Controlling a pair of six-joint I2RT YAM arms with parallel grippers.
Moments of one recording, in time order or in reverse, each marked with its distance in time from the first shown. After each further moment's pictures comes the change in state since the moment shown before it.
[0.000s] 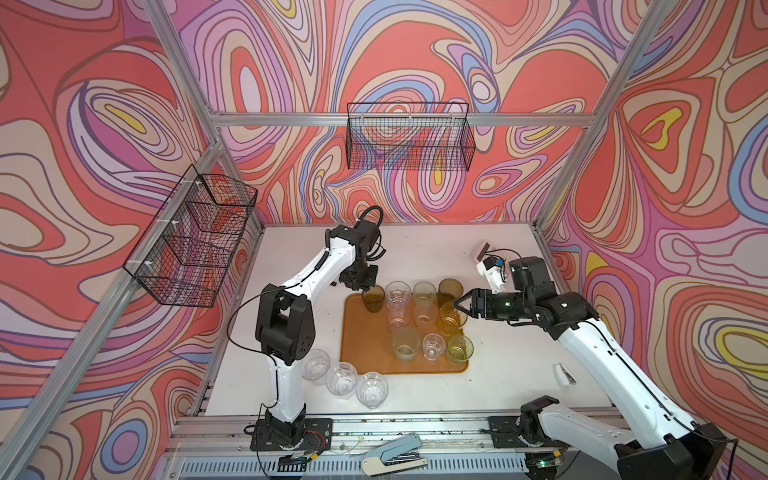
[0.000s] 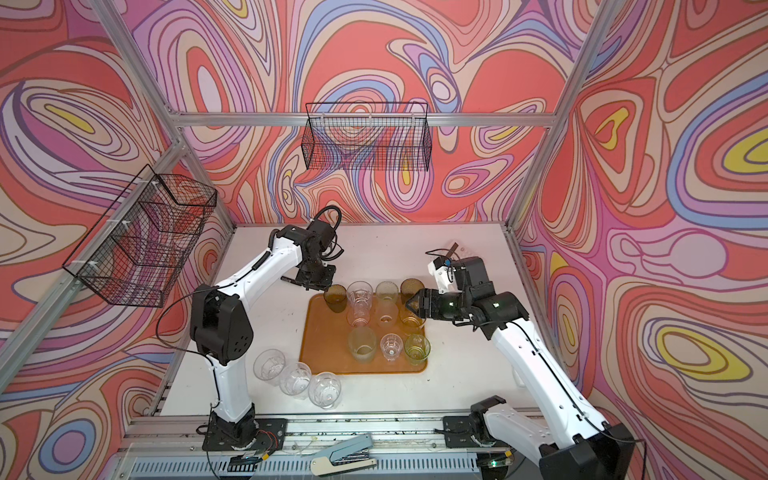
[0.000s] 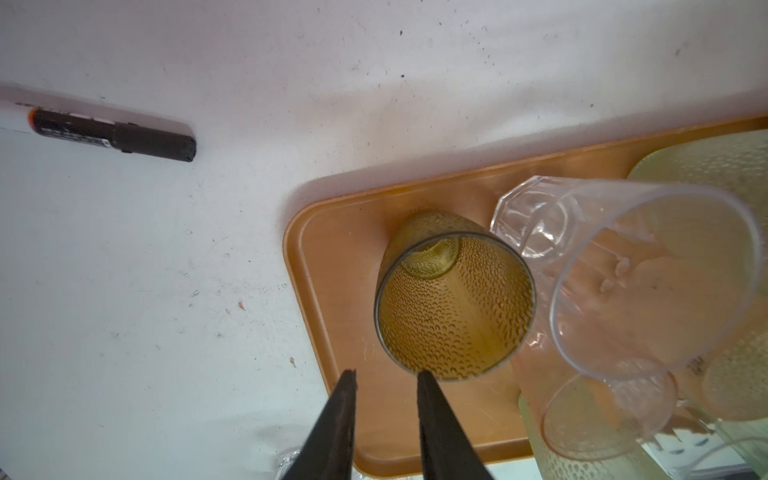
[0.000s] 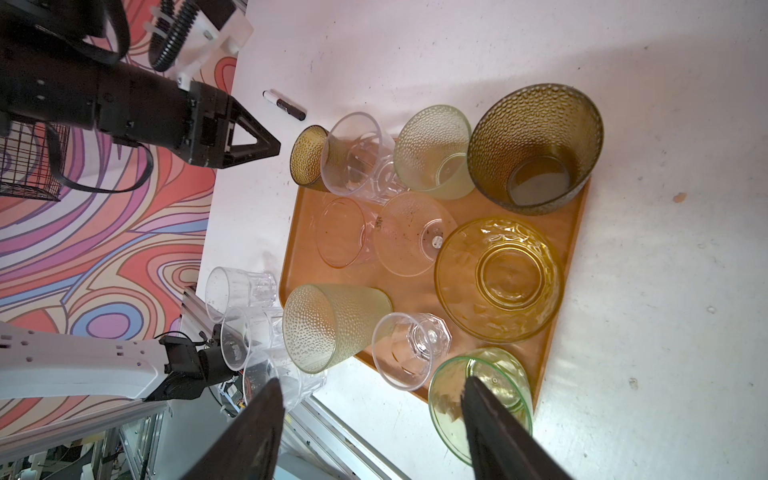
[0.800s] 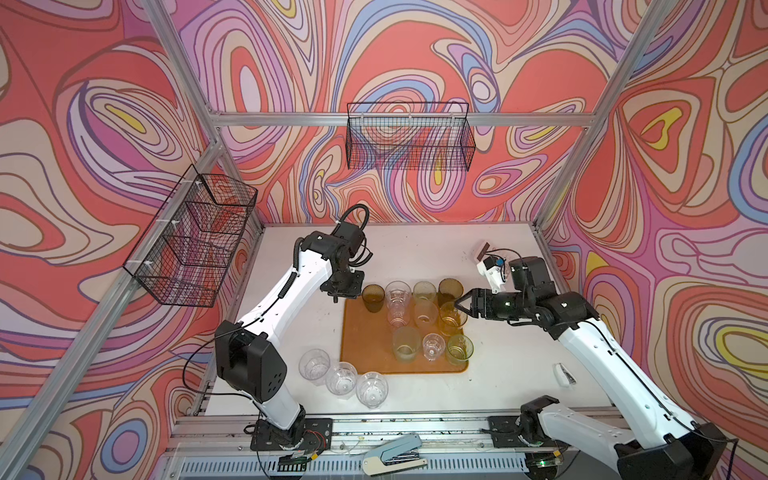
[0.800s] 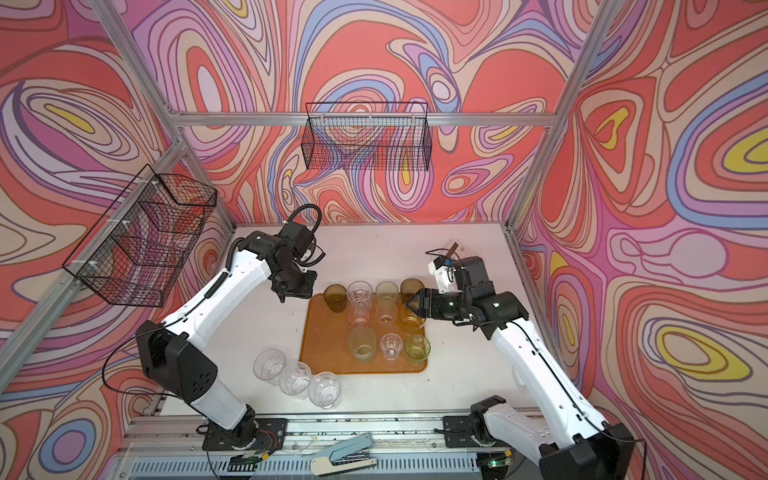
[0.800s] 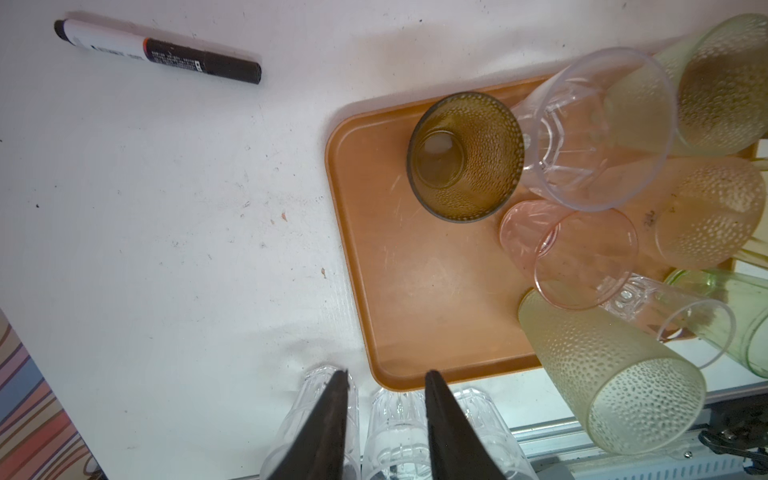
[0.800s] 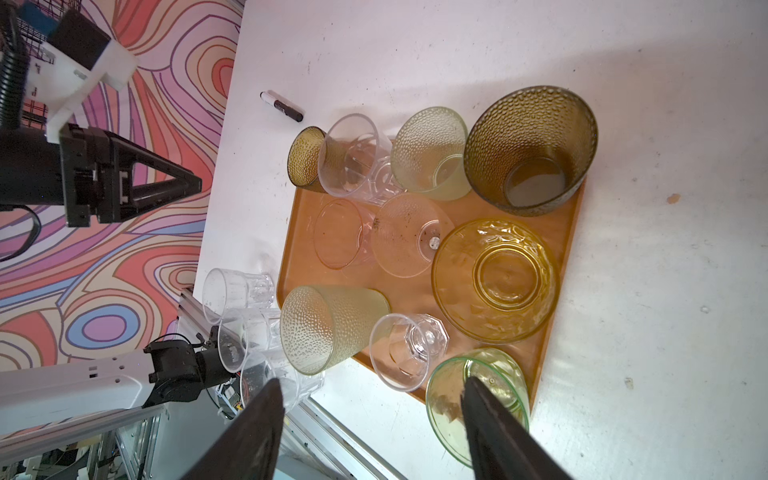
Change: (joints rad) left arm 0.008 -0.306 -0.181 -0.072 -0.019 -0.002; right arm 0.000 0.000 0.000 0.000 0.008 -0.001
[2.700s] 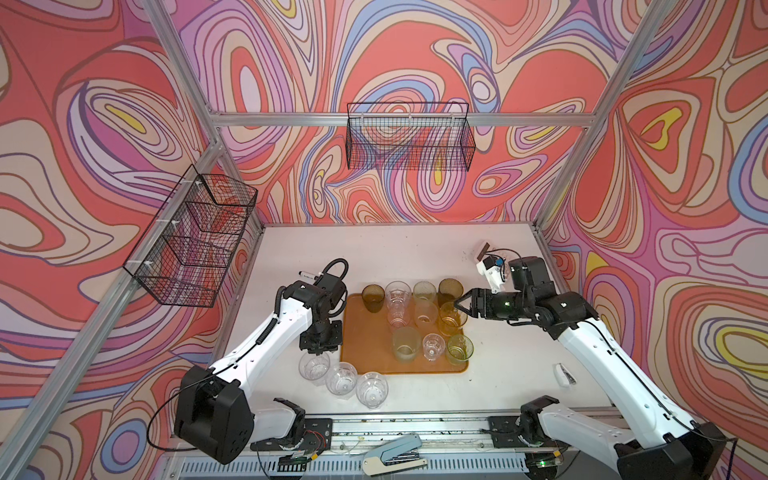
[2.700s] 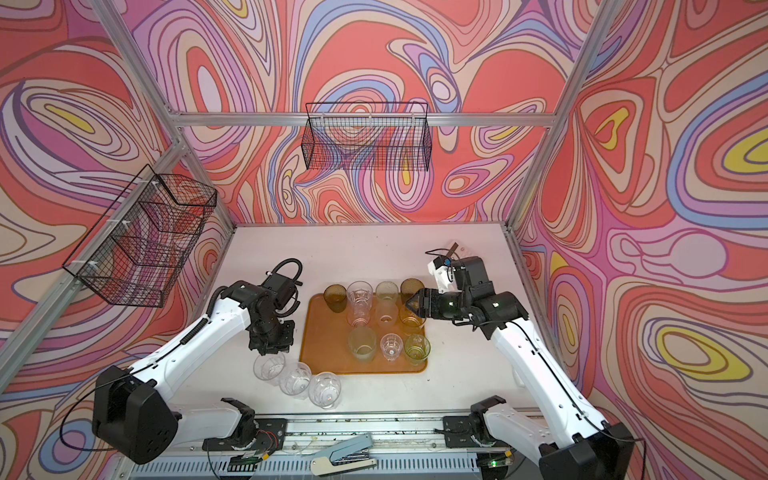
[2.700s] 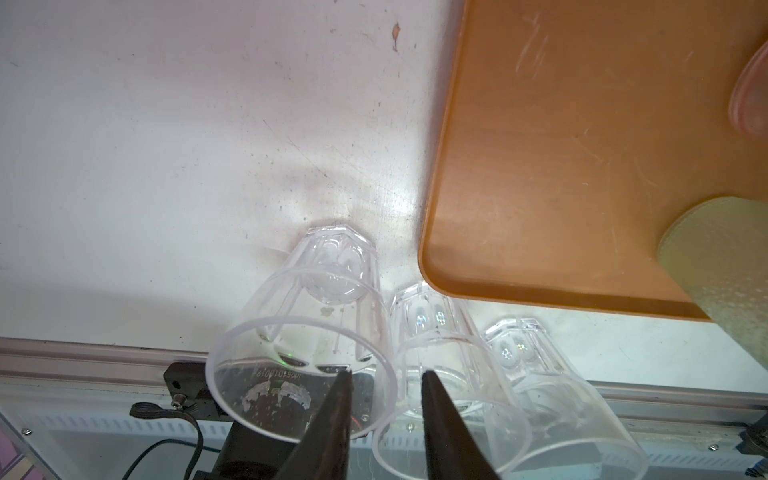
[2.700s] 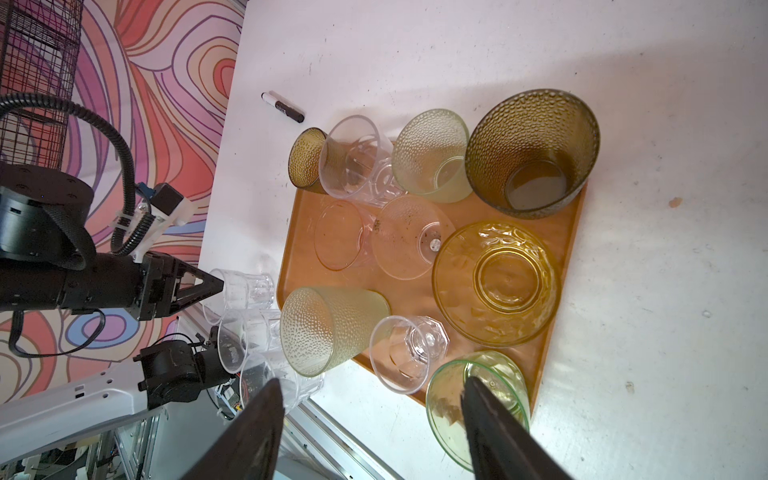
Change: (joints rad) left arm 0.019 -0.326 -0.578 0.030 0.048 -0.273; right arm 0.000 0.003 -0.002 0.008 -0.002 -0.003
